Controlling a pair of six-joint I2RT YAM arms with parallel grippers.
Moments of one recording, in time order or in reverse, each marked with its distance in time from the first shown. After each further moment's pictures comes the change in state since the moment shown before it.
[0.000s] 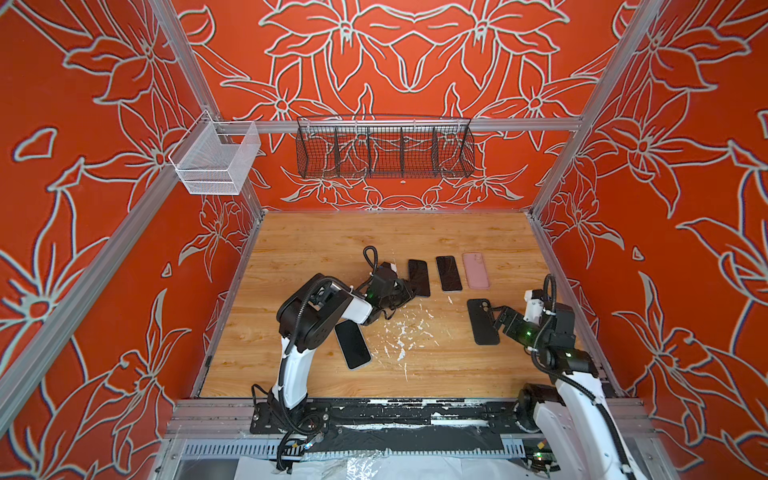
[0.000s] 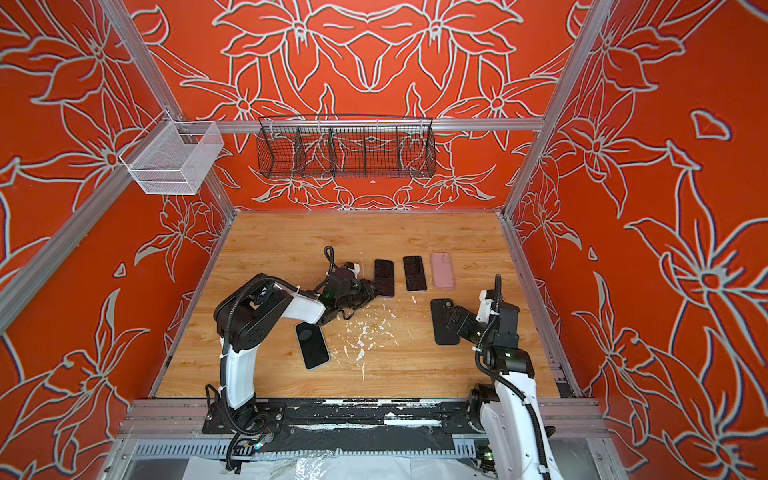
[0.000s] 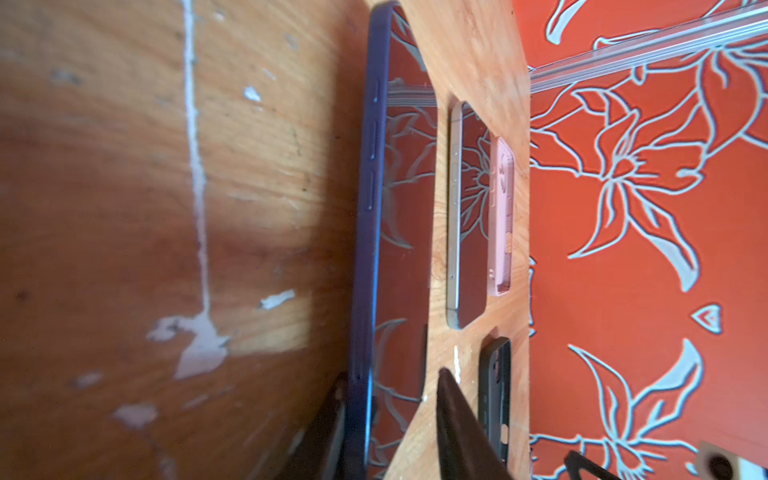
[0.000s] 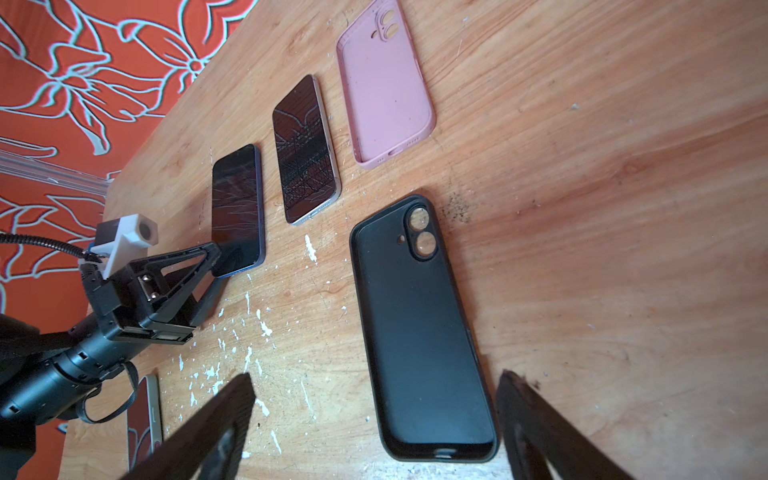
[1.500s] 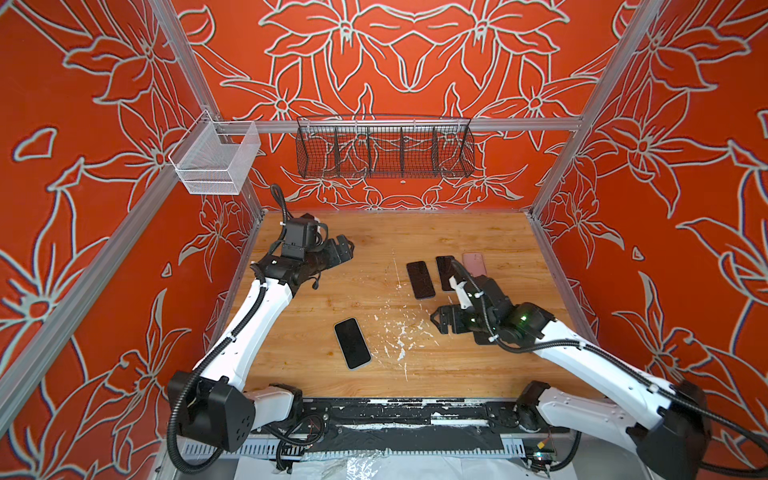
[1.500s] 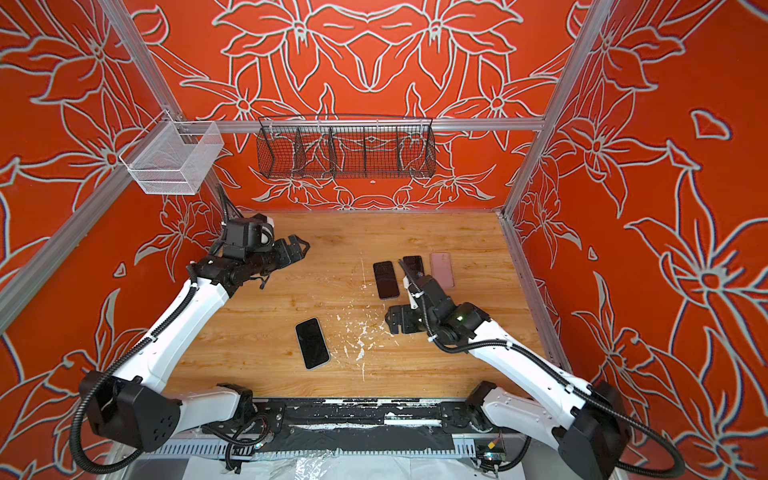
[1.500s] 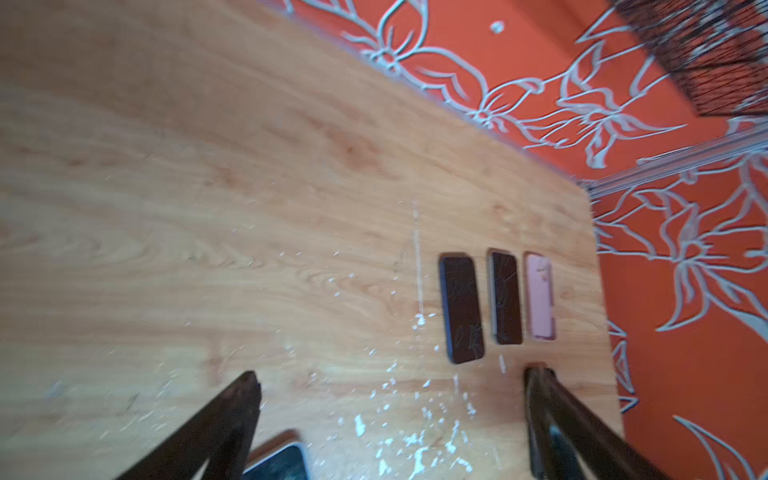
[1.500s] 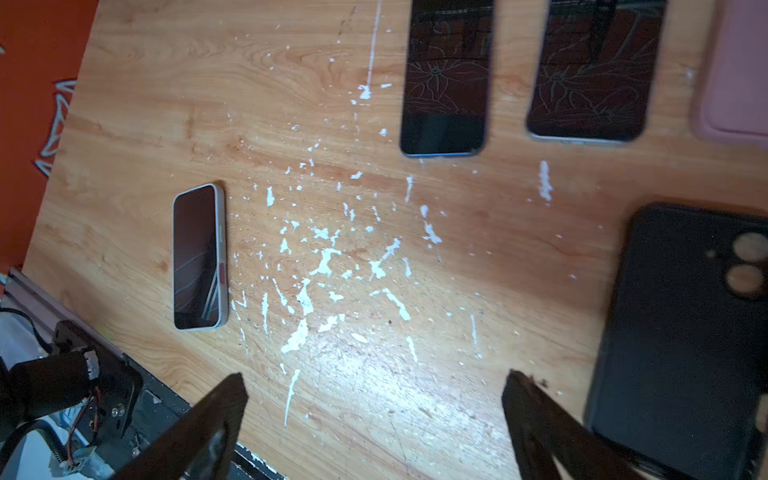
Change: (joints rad) left arm 0.454 -0.760 0.289 -1.287 -0.092 0.570; right arm 0.904 0.489 0.478 -0.140 0.385 0.064
